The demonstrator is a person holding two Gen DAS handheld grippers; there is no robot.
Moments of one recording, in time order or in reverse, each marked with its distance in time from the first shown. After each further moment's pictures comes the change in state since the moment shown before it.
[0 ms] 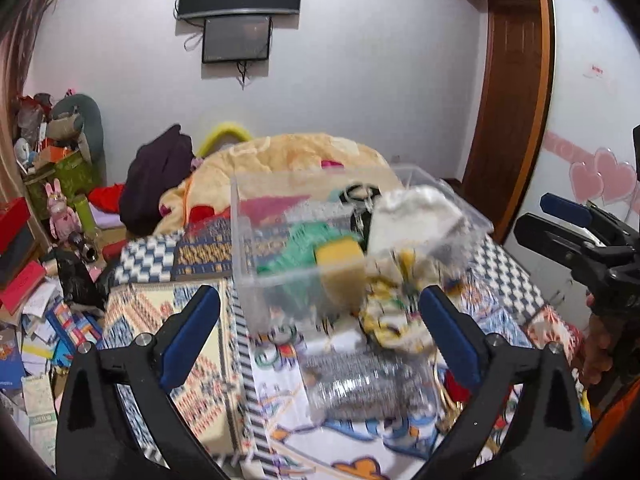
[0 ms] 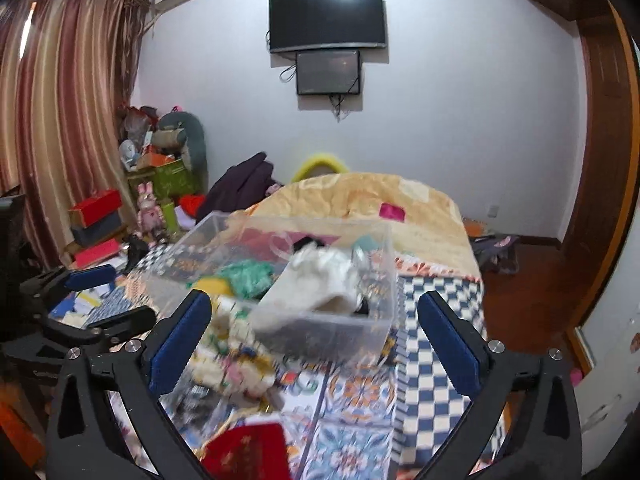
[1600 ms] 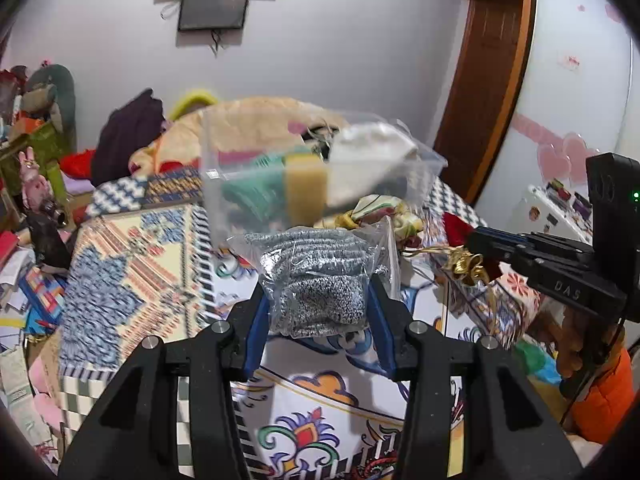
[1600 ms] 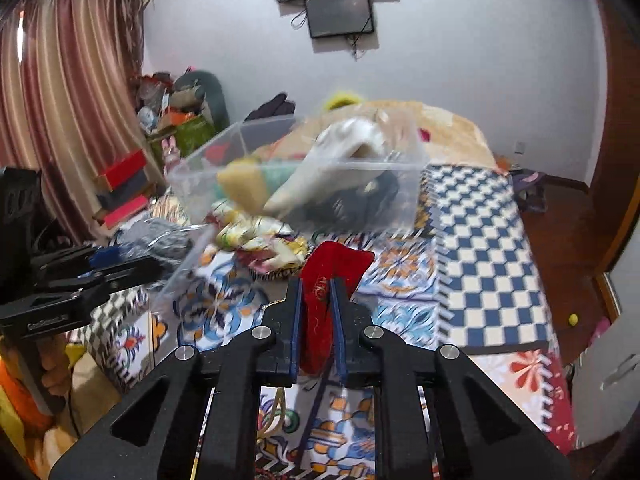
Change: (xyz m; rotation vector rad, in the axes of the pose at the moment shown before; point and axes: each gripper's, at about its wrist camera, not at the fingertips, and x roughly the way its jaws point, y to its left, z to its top) left arm -0.026 -0.005 -0.049 -0.016 0.072 -0.120; right arm 0.003 -0.008 -0.062 0.075 0.169 0.109
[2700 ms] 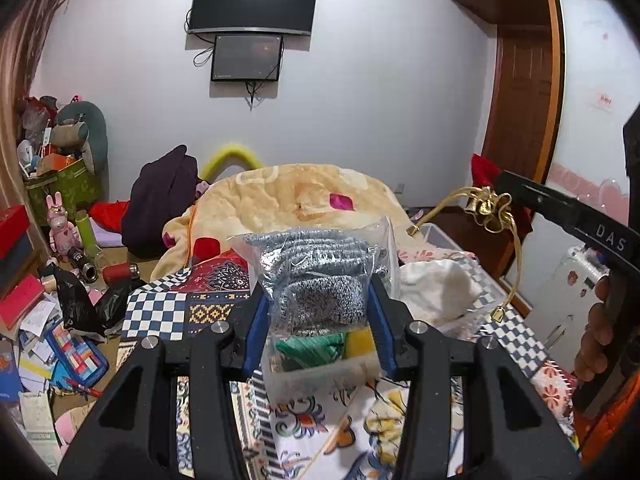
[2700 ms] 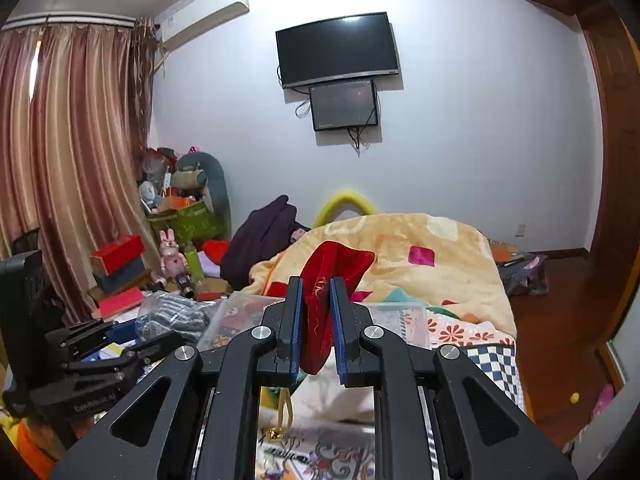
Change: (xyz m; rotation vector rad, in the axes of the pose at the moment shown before) left arm 0.027 0.026 0.106 -0.011 -0.157 0.137; right arm 0.007 0.019 0.116 -0.041 -0.289 -0.010
